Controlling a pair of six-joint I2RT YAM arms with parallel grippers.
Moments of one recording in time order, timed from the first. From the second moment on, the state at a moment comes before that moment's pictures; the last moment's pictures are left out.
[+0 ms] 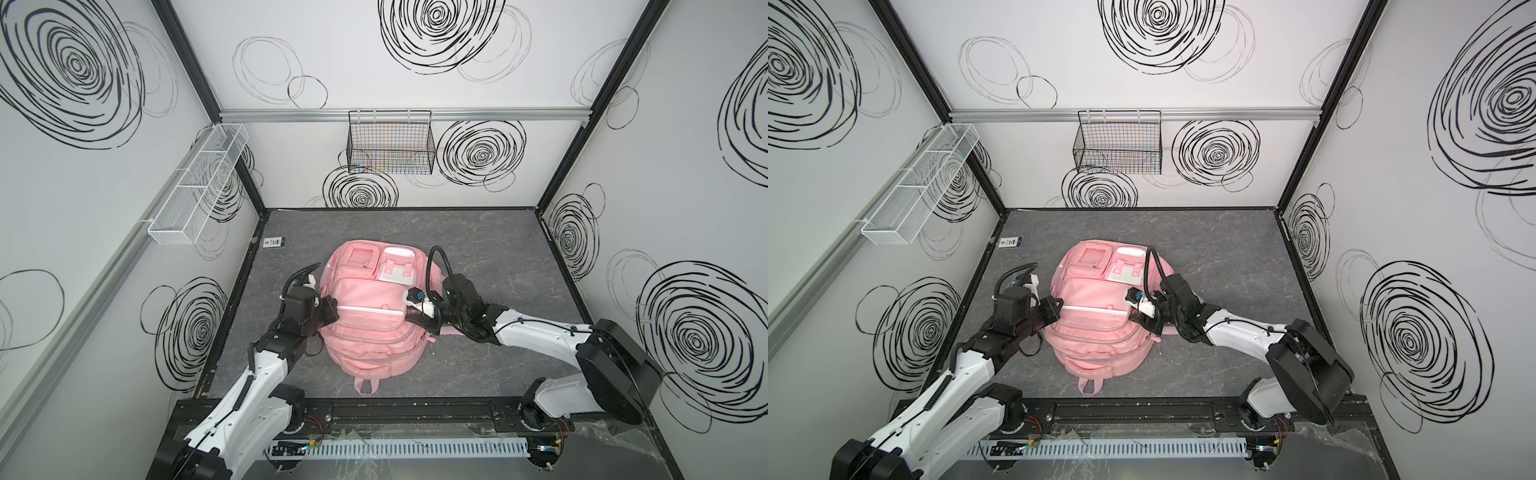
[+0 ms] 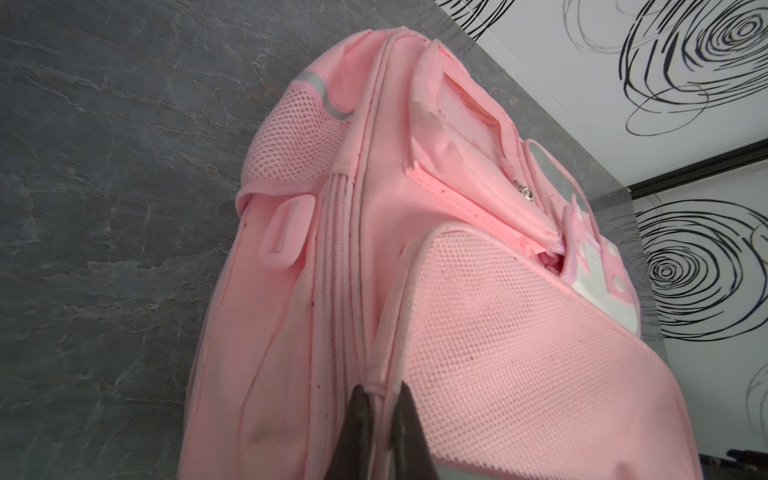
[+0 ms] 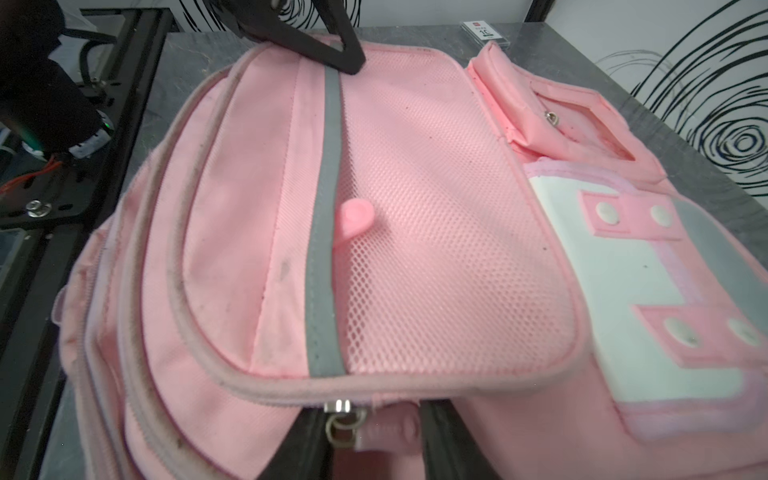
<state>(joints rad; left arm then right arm) -0.21 0.84 0.41 -0.22 0.12 -0.73 0.72 1.41 0.64 0.18 -0.48 -0.36</state>
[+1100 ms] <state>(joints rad) -0.55 1.27 1.11 -0.36 0.45 0.18 0.49 1.34 0.71 0.04 -0.53 -0.20</state>
